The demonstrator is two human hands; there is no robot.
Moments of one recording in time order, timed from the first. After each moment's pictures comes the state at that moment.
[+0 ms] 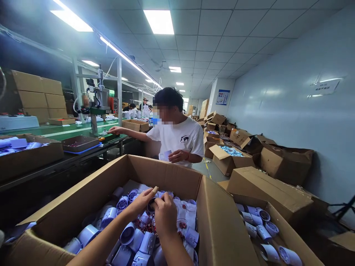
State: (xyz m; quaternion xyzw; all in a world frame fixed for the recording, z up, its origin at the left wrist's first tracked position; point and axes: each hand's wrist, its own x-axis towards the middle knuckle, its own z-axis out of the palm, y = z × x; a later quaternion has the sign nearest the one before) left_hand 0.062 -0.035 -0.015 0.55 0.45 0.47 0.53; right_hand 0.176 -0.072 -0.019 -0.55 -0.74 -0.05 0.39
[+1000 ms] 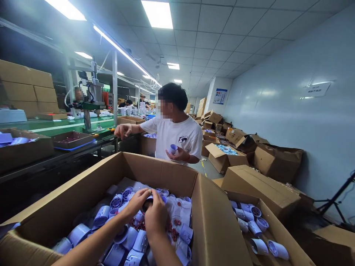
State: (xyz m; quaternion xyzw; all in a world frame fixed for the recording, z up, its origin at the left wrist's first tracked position) left_hand 0.065 -0.033 -0.025 0.58 0.49 0.49 0.43; right_hand 0.163 -0.071 -0.028 -0.54 -0.65 0.16 0.51
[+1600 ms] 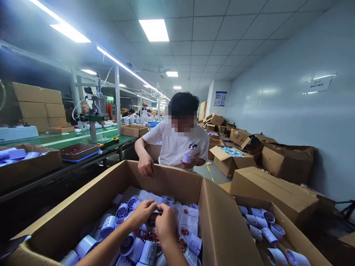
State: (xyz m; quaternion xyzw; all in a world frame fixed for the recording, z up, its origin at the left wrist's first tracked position) left_hand 0.062 -0.037 -0.020 0.68 0.54 0.38 0.33; right_hand 0.173 -0.067 -0.026 -0.54 -0.65 0.25 0.48
